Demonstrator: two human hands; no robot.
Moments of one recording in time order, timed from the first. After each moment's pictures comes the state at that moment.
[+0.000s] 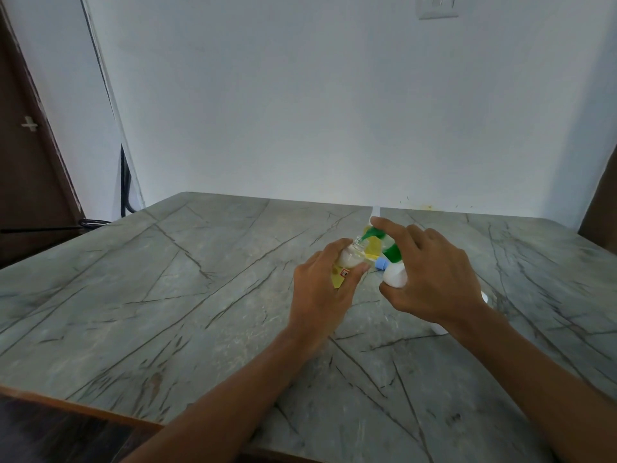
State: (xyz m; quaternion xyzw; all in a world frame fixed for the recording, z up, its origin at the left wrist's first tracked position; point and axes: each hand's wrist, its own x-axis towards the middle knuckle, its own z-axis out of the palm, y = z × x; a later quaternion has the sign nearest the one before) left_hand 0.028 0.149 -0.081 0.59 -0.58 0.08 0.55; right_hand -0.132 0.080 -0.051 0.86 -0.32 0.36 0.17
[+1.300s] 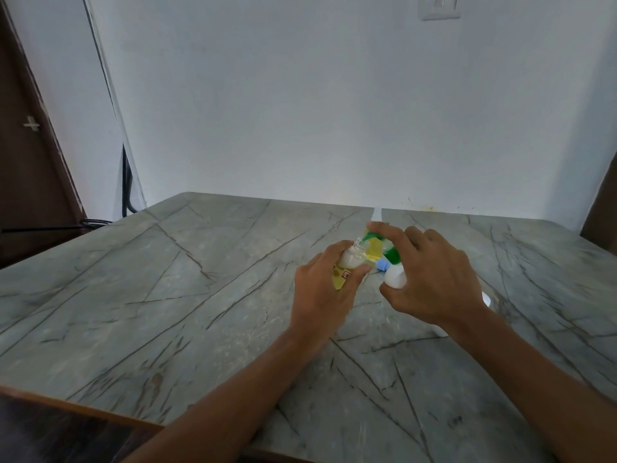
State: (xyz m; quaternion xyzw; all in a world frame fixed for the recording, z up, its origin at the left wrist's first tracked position) left_hand 0.028 0.150 -0.080 0.59 -0.59 0.08 0.55; right_hand -0.129 0.080 -0.050 0.86 -0.33 0.34 0.18
